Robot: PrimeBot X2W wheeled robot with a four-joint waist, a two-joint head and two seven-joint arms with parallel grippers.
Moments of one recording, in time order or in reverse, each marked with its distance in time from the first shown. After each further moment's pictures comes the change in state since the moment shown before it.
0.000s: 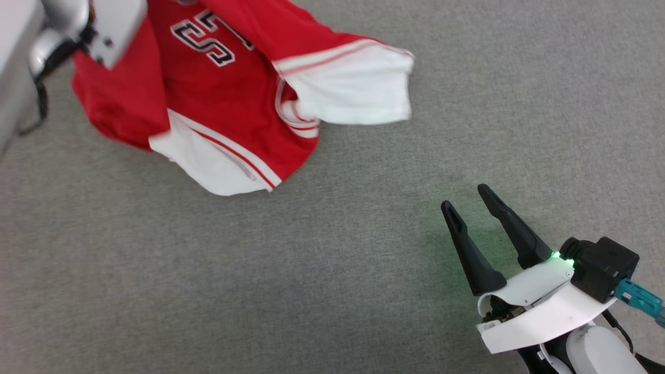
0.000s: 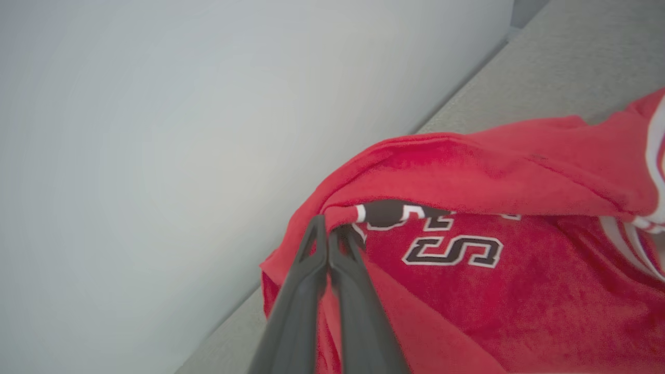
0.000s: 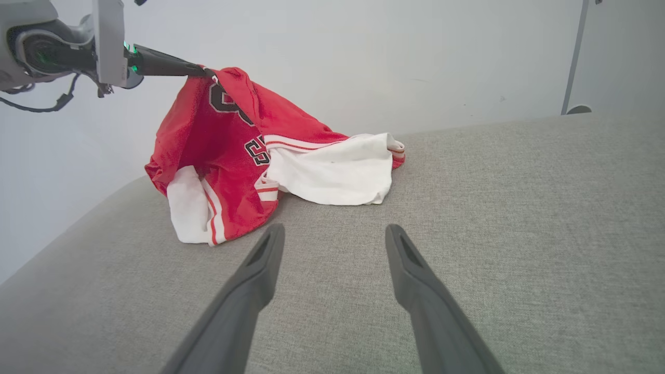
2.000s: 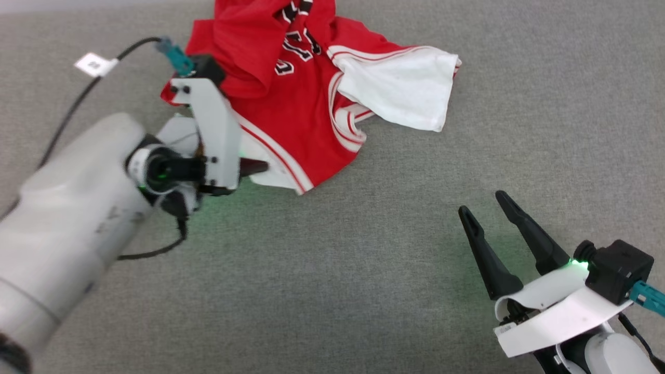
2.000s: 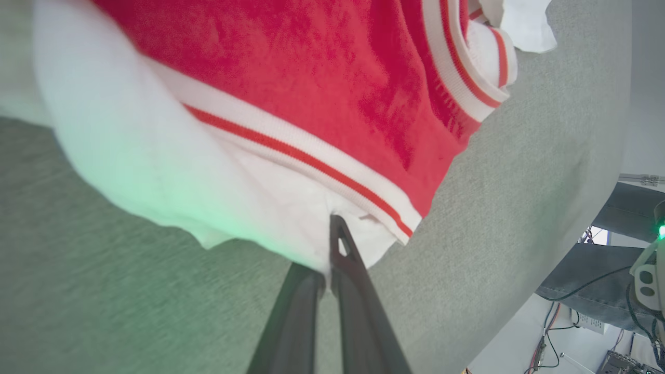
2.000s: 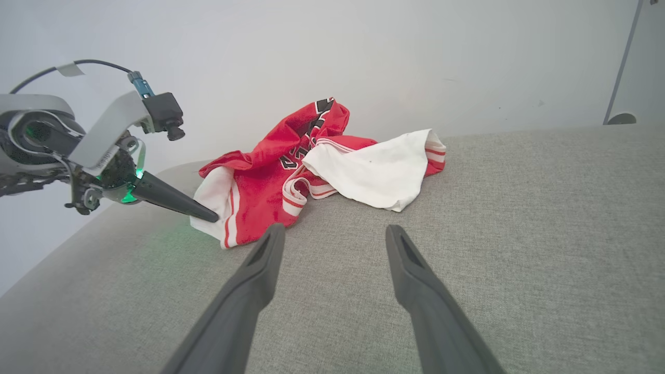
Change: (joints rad) left arm 0.366 -0.123 0.112 -0.091 -0.747 0.072 0.404; right arm 0.031 -0.020 -0.046 -0.016 -0.010 0.000 0.049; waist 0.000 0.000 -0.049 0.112
